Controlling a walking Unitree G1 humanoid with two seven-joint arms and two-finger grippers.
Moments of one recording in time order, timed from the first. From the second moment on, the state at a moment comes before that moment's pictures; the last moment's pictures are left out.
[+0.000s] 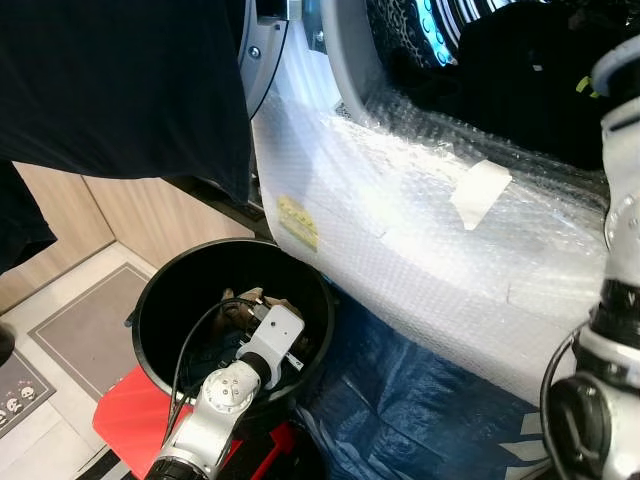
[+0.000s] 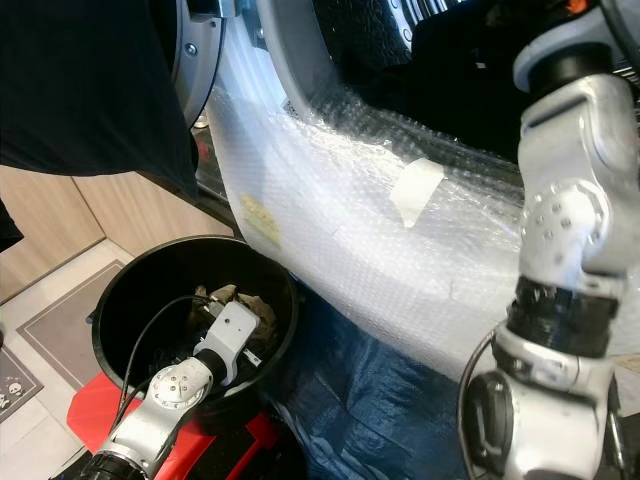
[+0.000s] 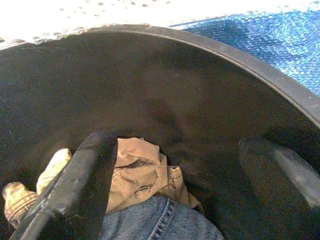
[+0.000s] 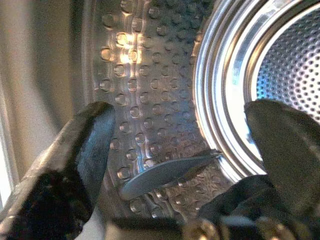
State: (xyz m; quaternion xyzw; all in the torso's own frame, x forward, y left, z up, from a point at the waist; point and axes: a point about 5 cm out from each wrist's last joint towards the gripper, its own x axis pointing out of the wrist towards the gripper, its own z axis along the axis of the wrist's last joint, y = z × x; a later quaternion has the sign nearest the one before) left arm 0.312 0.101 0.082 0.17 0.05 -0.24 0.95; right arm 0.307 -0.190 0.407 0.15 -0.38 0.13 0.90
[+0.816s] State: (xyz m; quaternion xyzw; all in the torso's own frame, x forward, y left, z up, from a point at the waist) left arm 0.316 0.109 0.096 0.16 0.01 -0.21 0.96; right arm 0.233 -0.136 0.341 0.19 -0.31 0.52 0.78
